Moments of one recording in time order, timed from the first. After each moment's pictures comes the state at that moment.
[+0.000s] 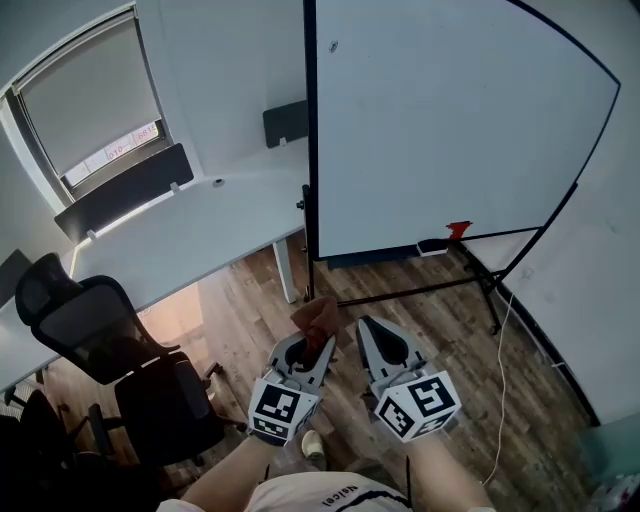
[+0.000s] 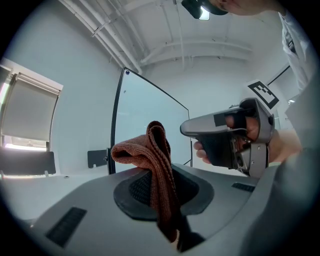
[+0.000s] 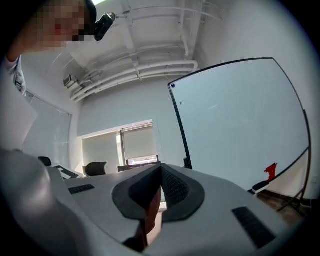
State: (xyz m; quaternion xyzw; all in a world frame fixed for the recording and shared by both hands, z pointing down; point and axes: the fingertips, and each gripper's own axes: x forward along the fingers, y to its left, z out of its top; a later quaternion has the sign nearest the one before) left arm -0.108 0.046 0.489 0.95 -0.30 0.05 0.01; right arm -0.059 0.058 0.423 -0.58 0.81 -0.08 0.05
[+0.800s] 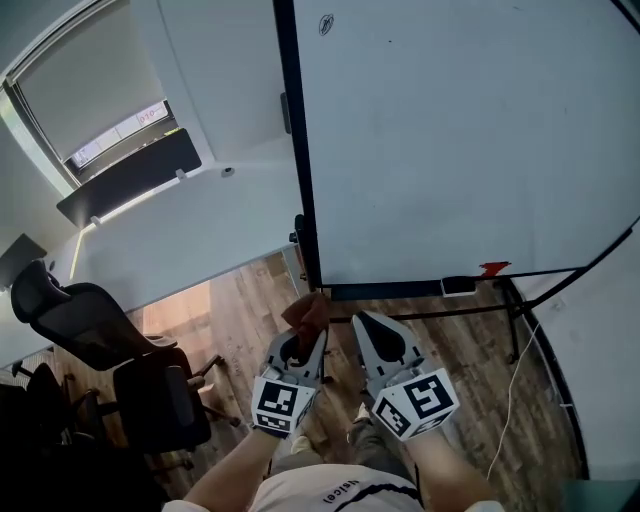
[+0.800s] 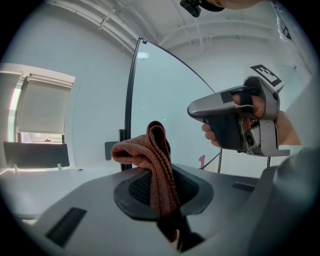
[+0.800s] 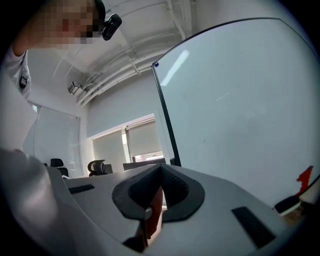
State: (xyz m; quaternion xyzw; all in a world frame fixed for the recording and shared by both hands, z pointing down) left arm -0.037 -0.137 0.561 0.90 -0.42 0.09 0.04; right arm 0.023 -0.127 0.461 -0.49 0.86 -0.10 0.04
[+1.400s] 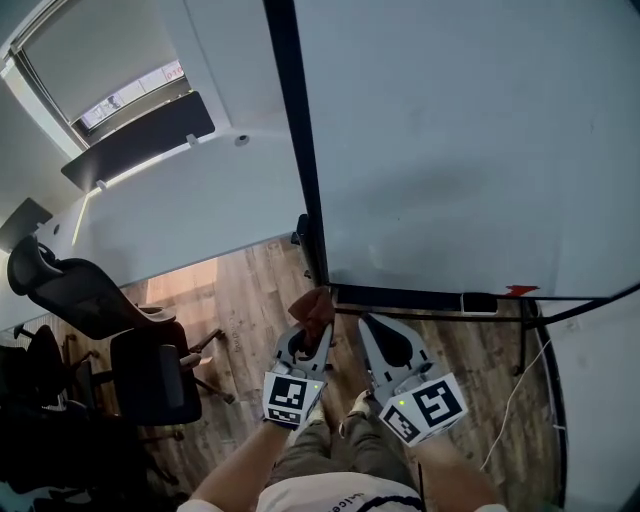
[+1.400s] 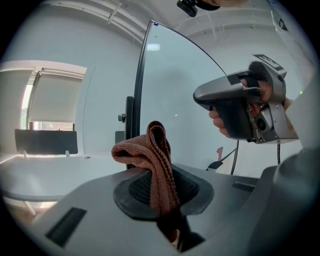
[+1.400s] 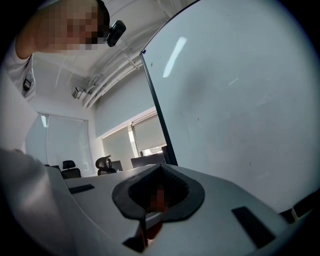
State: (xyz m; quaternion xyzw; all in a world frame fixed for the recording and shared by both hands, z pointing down) left arm -0.016 -0.205 0.639 0.87 -0.48 0.11 0.07; right arm 0.042 -0.194 0.515 -0.43 0.89 -0.14 0.03
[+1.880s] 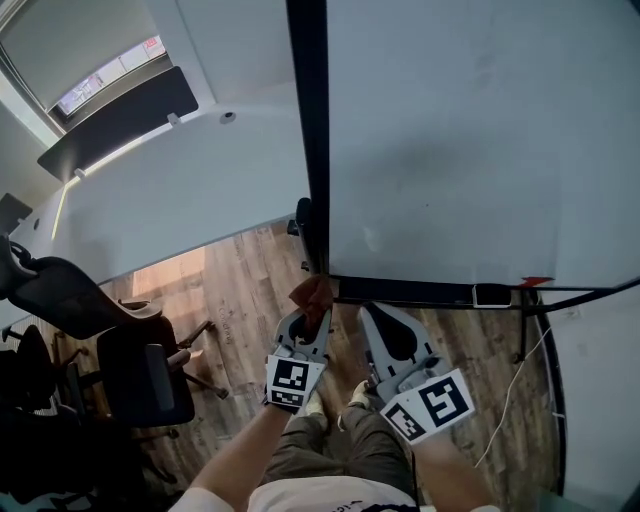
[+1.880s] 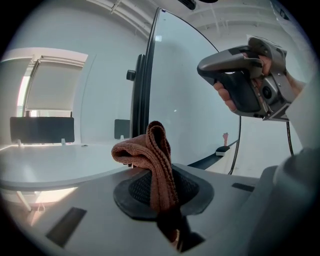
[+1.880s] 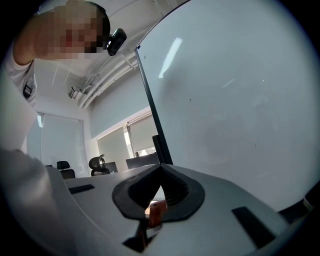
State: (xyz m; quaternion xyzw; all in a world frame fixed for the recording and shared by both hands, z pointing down) left arm -0.027 -0.248 0.733 0.87 -0.47 0.12 0.09; right arm 0.030 -0.229 0.562 -0.45 0.88 -0.14 0.05
